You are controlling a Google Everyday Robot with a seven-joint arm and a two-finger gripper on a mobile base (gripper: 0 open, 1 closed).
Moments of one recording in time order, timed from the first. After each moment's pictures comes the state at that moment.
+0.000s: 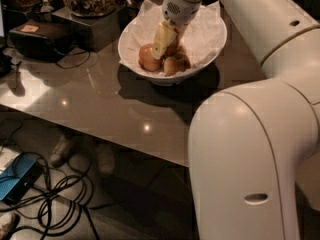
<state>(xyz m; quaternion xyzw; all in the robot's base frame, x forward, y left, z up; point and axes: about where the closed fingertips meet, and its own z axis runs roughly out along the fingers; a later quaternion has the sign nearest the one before) 0.702 -0.037 0.912 -0.47 0.87 0.08 0.14</state>
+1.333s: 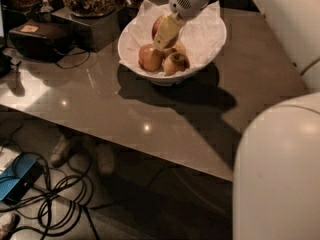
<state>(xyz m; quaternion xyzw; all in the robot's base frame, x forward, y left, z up) 0.688 -0.033 0.948 -0.50 0.83 0.11 0.23</state>
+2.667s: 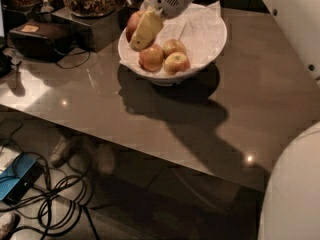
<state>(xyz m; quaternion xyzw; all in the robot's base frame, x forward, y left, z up) 0.628 0.025 0.982 -0.58 0.75 0.17 0.27</state>
